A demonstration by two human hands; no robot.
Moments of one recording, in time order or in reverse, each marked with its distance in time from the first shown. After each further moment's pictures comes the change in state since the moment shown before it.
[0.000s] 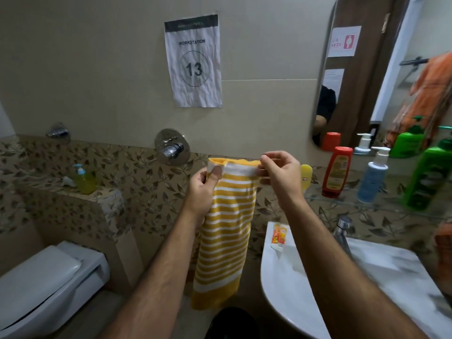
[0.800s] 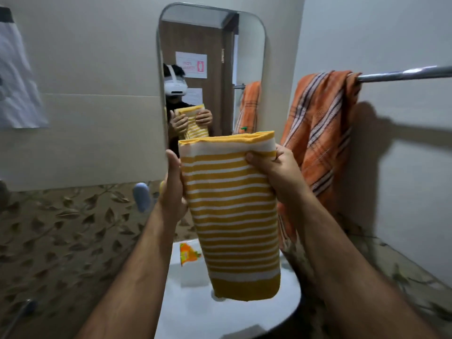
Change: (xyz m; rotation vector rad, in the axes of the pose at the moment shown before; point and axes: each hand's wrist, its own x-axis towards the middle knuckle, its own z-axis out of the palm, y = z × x) left_hand -0.005 0.001 0.250 -0.448 -0.693 -0.083; right_hand -0.045 -0.121 -0.262 -0.165 0.136 -0.123
